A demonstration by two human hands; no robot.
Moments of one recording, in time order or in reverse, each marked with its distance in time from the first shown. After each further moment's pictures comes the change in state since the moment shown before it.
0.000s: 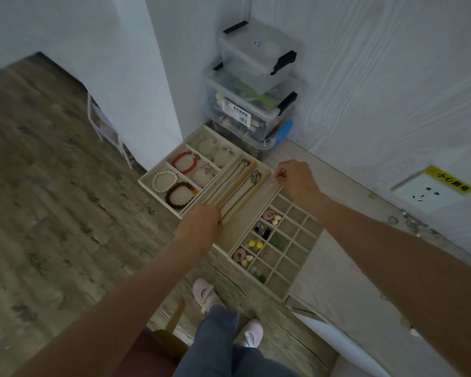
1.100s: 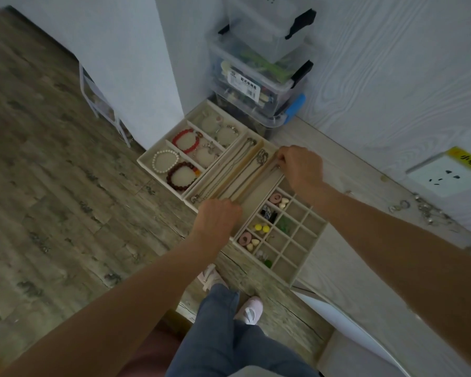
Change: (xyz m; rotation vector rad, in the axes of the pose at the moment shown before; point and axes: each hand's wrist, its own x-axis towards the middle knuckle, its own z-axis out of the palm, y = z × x) left_hand -0.005 0.020 0.018 0.525 -0.036 0.174; right_hand -0.002 0.002 0.030 -0.344 0.087 -0.074
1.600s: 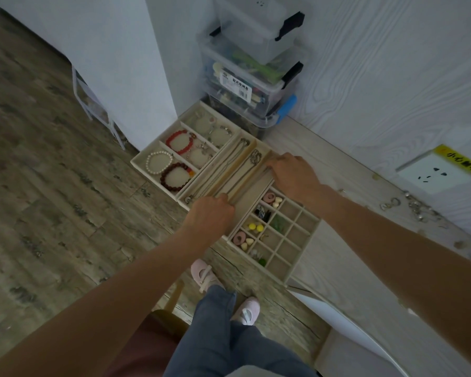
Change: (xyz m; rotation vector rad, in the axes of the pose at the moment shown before) left_hand 0.005 -0.008 0.004 0.054 0.037 0.139; right_hand -0.010 0.003 -0.004 -0.119 -0.257 -0.172
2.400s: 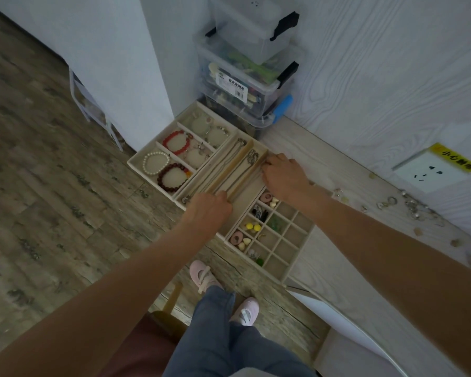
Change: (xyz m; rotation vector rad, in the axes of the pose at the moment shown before) left_hand 0.004 -0.002 -0.009 0.078 -0.066 0.030; right_hand -0.002 -0.010 0.006 -0.046 -0.020 -0.001
